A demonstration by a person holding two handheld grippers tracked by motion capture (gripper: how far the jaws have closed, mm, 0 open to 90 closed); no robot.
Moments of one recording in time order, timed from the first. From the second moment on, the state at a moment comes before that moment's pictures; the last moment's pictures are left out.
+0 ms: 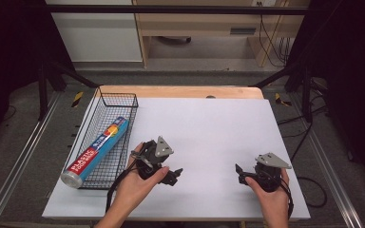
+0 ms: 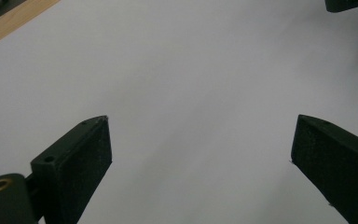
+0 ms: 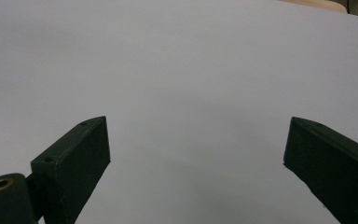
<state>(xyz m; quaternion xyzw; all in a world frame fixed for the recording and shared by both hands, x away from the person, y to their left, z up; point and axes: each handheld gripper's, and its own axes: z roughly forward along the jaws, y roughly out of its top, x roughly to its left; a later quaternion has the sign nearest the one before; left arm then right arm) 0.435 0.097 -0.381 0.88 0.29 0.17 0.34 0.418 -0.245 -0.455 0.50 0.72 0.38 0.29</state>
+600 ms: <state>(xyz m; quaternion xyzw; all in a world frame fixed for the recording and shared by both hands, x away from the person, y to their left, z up) 0.432 0.091 -0.427 0.88 0.28 0.12 0.37 0.419 -0.246 -0.456 0.50 0.72 0.37 0.29</state>
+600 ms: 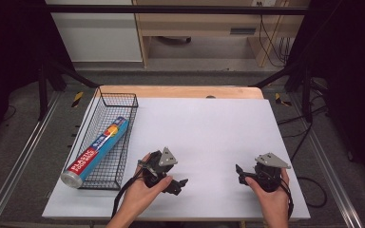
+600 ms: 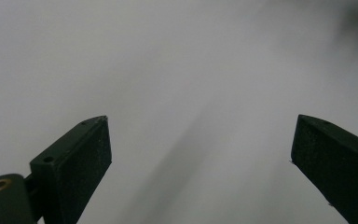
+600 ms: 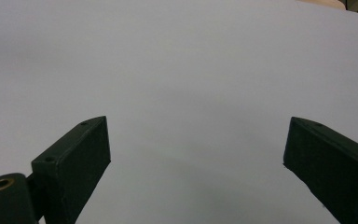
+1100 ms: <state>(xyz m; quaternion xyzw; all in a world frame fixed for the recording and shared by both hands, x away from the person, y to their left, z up) 0.437 0.109 -0.462 0.88 0.25 0.14 0.39 0.420 -0.244 -0.461 0.50 0.73 0.37 0.28</state>
